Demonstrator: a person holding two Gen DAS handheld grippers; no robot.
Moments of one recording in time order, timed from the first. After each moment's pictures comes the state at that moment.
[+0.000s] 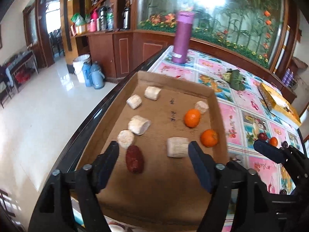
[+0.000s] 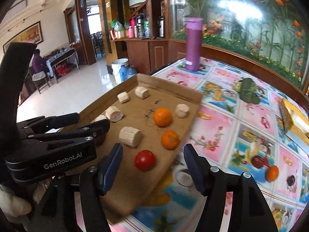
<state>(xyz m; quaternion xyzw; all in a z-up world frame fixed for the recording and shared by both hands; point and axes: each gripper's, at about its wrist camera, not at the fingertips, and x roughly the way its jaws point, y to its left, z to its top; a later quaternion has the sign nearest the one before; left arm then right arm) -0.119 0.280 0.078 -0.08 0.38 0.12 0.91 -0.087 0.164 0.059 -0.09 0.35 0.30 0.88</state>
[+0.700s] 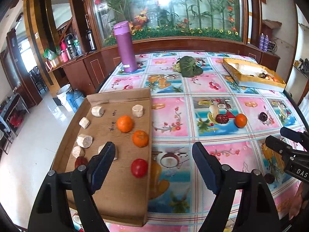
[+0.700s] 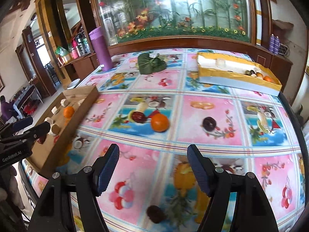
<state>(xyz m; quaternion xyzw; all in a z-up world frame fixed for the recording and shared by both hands) -0.108 0.147 0.095 0.05 0.38 0.05 0.92 -0.088 -0.063 0.053 0.03 0.38 0.14 0.92</state>
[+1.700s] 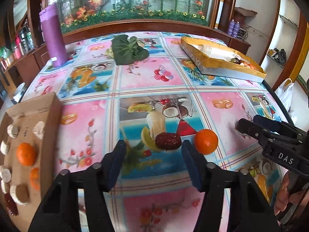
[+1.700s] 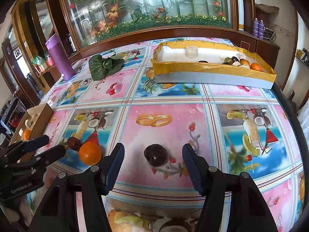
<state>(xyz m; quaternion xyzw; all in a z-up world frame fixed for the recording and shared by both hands) 0.009 0.065 0.027 0.02 0.43 -0.10 0.89 0.005 -0.127 0.016 0.06 0.41 0.08 0.91</state>
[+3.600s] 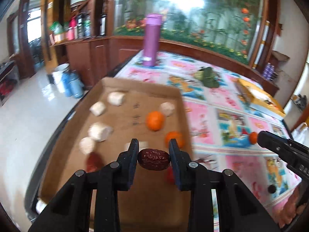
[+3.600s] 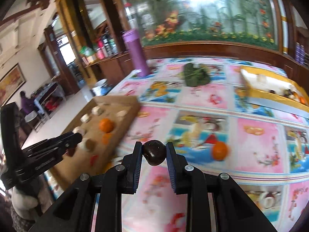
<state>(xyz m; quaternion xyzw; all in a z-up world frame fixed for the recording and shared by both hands) -0.110 0.259 0.073 -0.08 0.37 0.05 0.92 -0.067 0.036 0.077 0.03 0.36 0.26 0.90</state>
